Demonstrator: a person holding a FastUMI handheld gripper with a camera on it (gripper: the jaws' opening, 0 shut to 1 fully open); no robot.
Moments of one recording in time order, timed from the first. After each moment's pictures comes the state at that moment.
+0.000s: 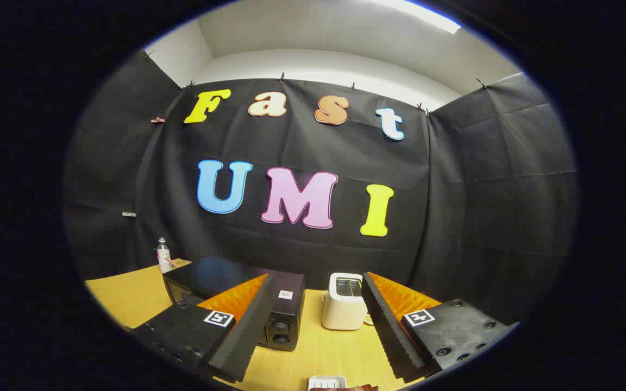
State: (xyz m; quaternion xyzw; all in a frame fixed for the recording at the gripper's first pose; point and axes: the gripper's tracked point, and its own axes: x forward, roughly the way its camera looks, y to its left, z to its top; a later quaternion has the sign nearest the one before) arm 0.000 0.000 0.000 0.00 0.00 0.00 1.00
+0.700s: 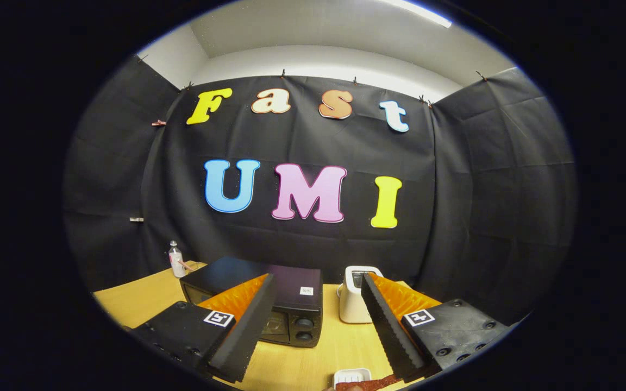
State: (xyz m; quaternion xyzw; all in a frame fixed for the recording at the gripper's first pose) arm -0.009 0.038 -0.005 0.03 0.03 0.01 1.00
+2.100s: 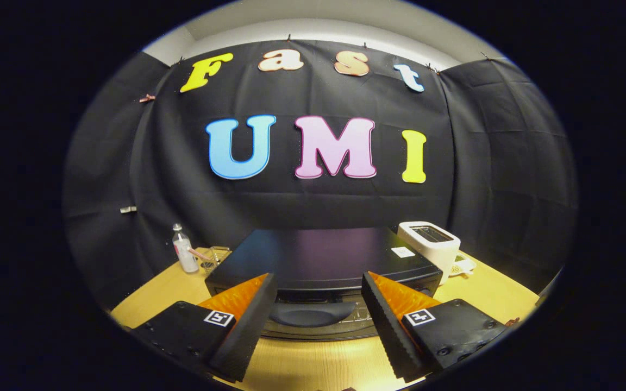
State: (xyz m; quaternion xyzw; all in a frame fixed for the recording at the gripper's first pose) arm 0.078 0.229 -0.117 0.05 0.12 -0.01 0.99
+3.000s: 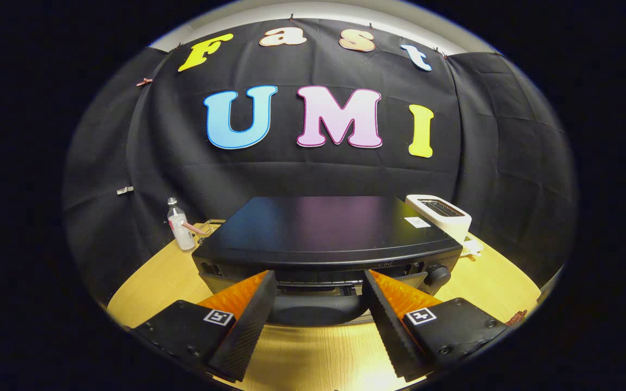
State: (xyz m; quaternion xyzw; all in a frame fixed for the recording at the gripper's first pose) arm 0.075 0.233 -0.154 0.06 0.19 0.00 0.98
